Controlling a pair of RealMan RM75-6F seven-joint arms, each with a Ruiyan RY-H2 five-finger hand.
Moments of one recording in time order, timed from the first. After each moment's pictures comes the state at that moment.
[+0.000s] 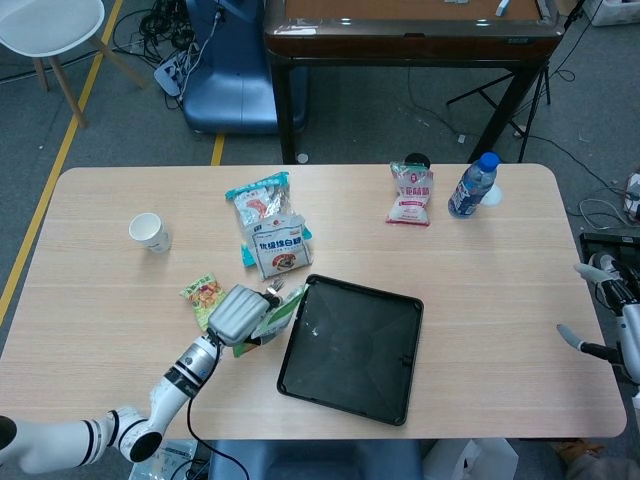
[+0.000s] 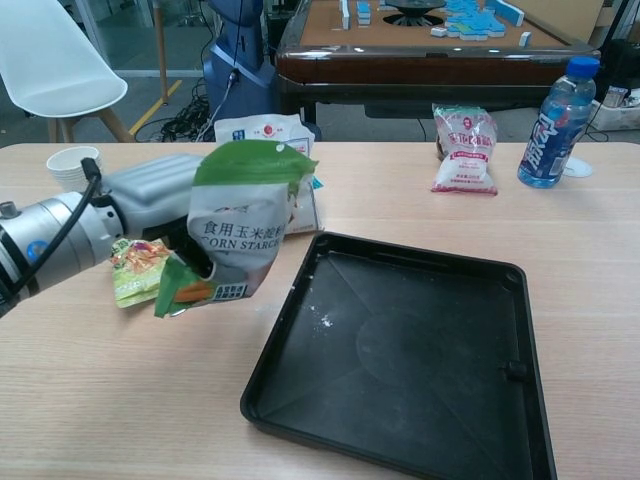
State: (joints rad) left arm -0.76 -1.62 -0.06 -1.44 1.37 1.10 0.24; right arm 0.07 -0.99 0.14 -1.67 -1.46 1.53 0.16
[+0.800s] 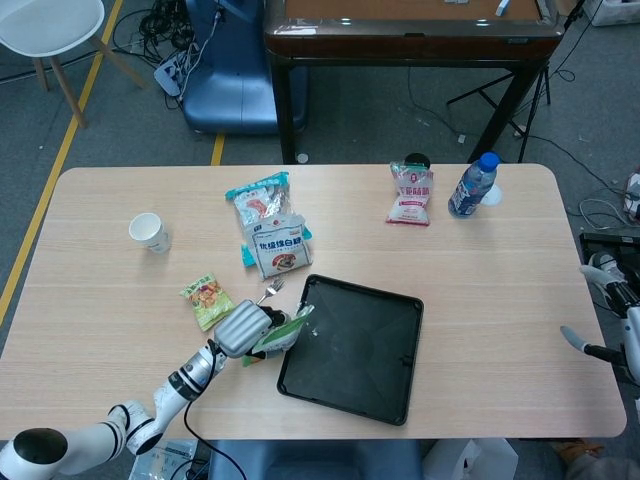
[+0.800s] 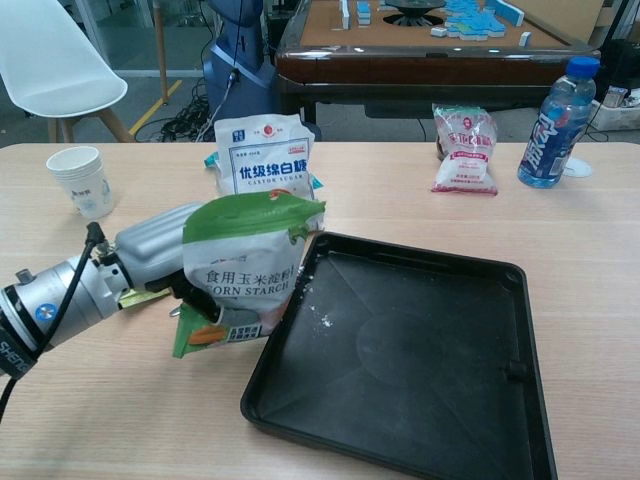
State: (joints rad) left arm -0.72 -1.87 0.03 -0.91 1.68 1.25 -0.27; right arm 0.05 -0.99 0.13 -1.67 -1.45 1.54 0.16
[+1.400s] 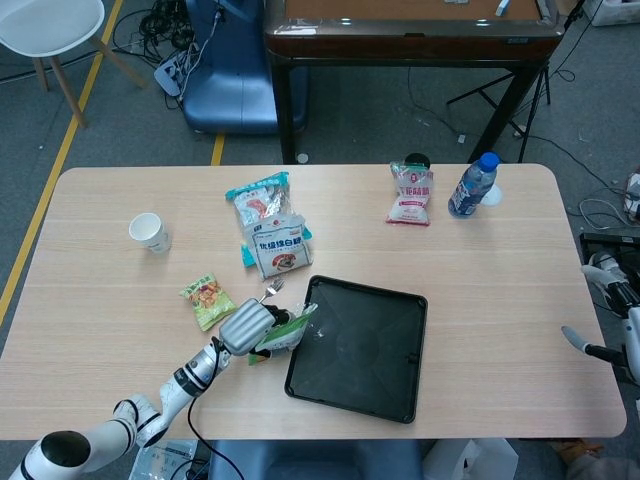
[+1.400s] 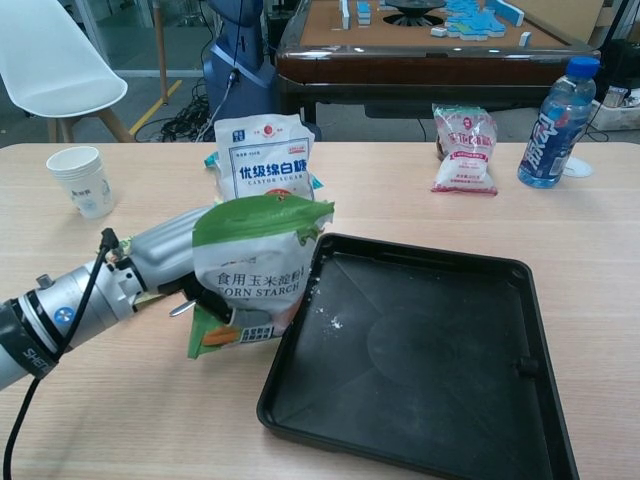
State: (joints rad) left arm -0.72 -1.96 0.05 -0.70 1.71 1.30 -0.43; right arm 0.05 -0.99 0.14 -1.69 -1.44 1.54 0.14
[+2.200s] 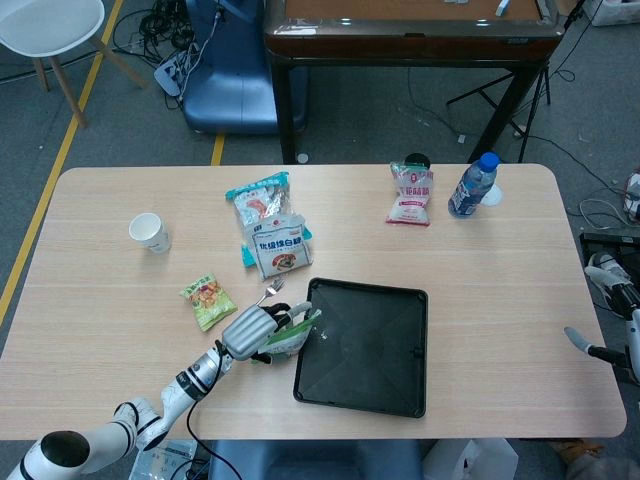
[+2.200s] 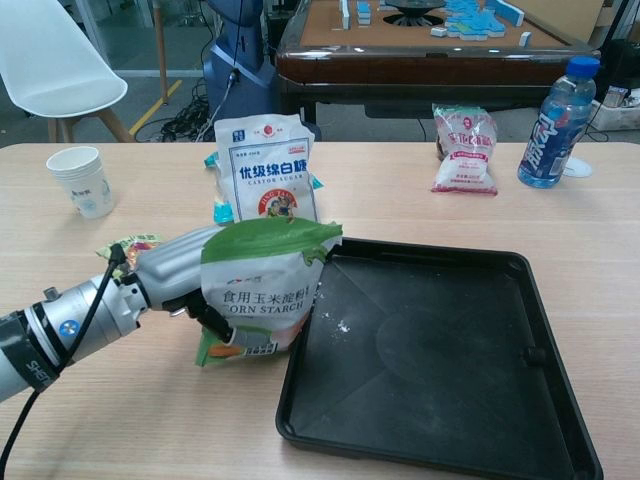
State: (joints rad) left arm -0.73 -1.95 0.07 -0.75 1.70 1.24 -0.43; right arm 0.04 -0.99 0.14 -1.67 -1.44 1.55 0.15
